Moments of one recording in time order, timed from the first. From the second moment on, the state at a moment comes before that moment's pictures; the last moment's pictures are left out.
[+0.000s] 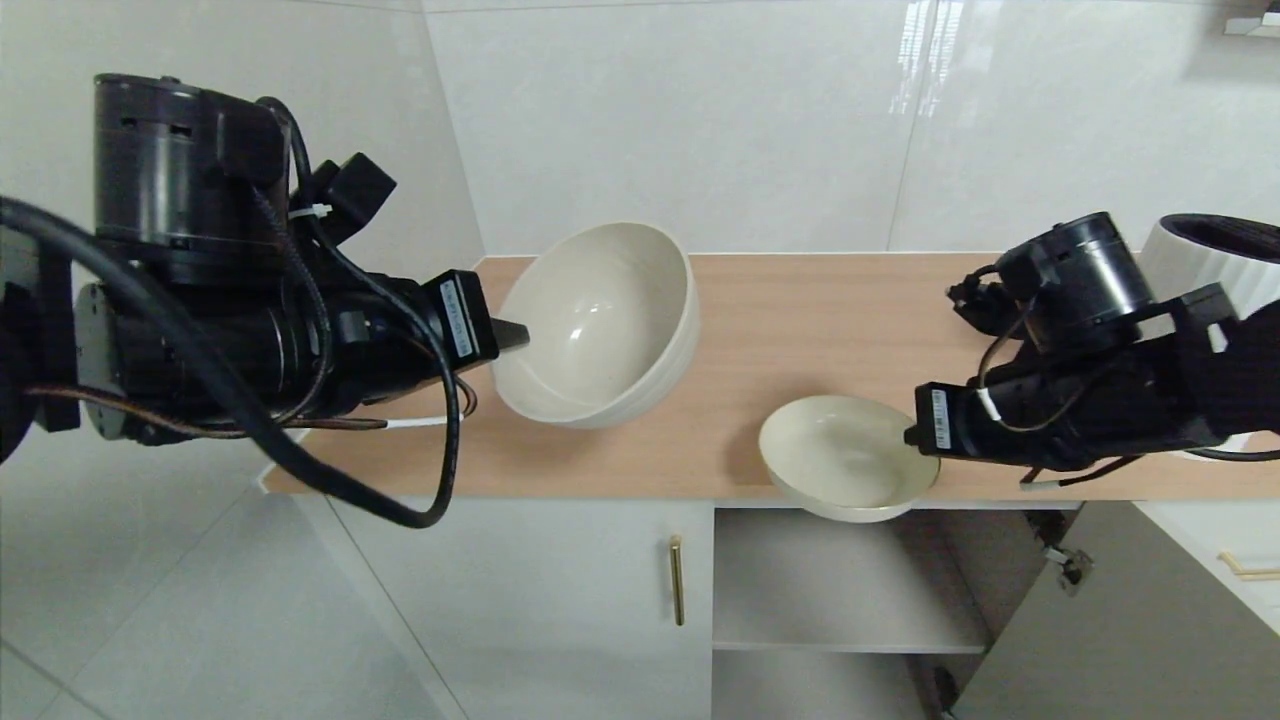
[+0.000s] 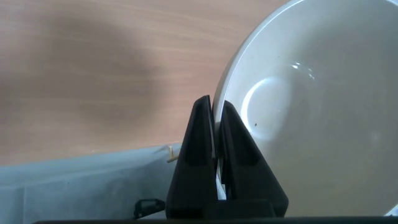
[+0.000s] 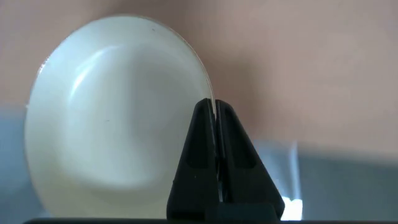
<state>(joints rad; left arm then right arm) -0.47 1.54 -1.17 0.01 -0.02 -0.50 0.48 1.67 -1.22 0.27 -0.12 0.40</state>
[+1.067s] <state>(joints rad) -0.41 1.27 -0.84 0.01 -0.19 -0.49 0.48 1.35 -0.94 0.22 -0.02 0.38</state>
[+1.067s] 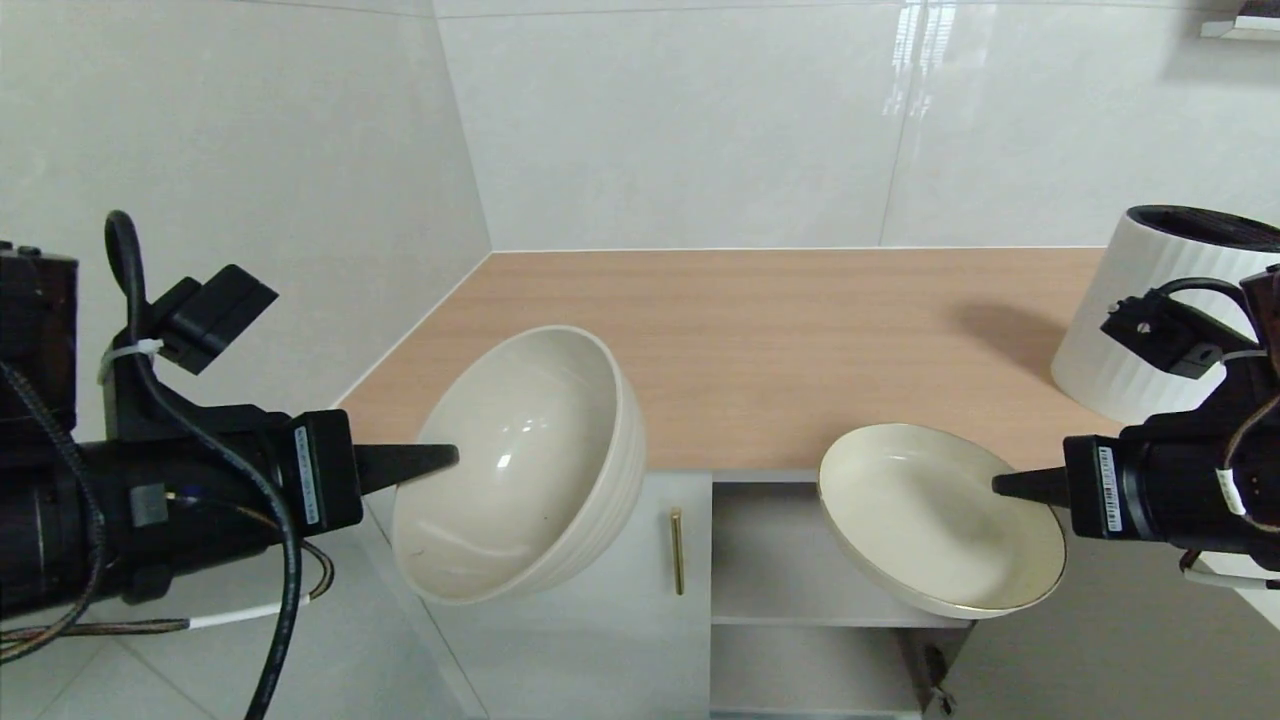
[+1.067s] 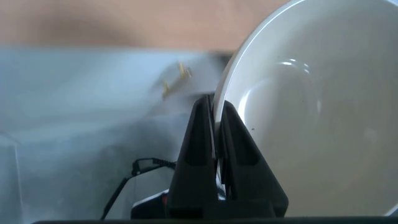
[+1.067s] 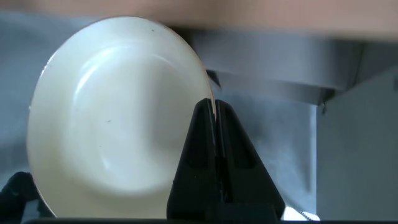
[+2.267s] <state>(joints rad) -0.41 1.29 -0.84 0.01 -0.18 -0.49 0.48 1.39 -0.92 0.21 -0.02 0.38</state>
